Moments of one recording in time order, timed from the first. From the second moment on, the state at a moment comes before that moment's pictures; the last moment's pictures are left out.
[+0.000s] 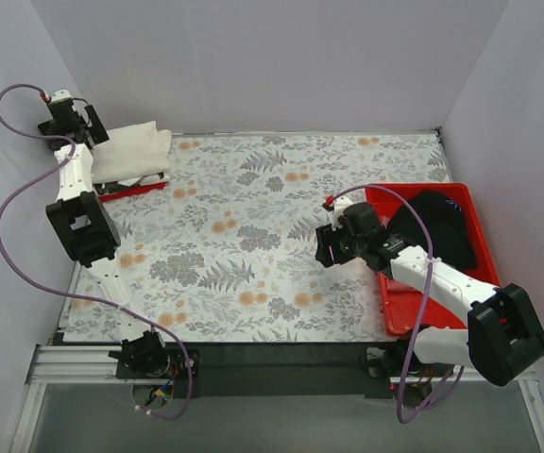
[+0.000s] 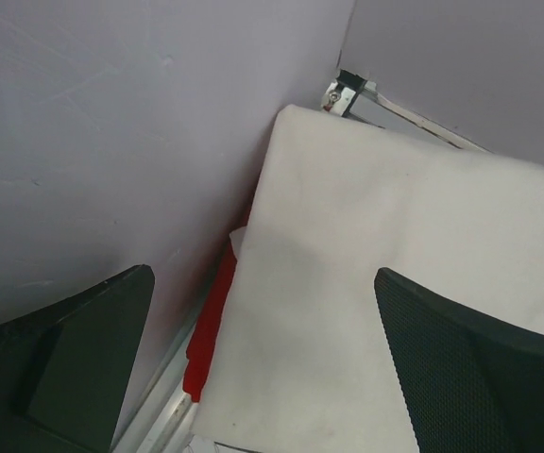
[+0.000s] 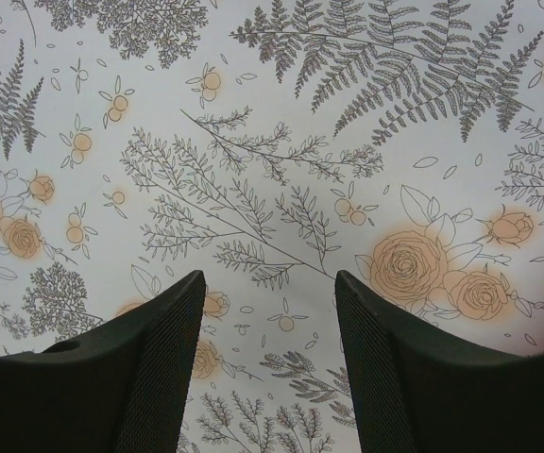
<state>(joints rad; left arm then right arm) 0.38 2.28 2.13 -0.35 -0.16 -0.08 0.58 1.24 0.70 -0.24 -0.14 0.16</state>
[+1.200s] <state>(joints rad) -0.55 0.91 0.69 -0.16 -0.37 -0.62 0.57 1.13 0.70 -0.24 -0.01 0.16</state>
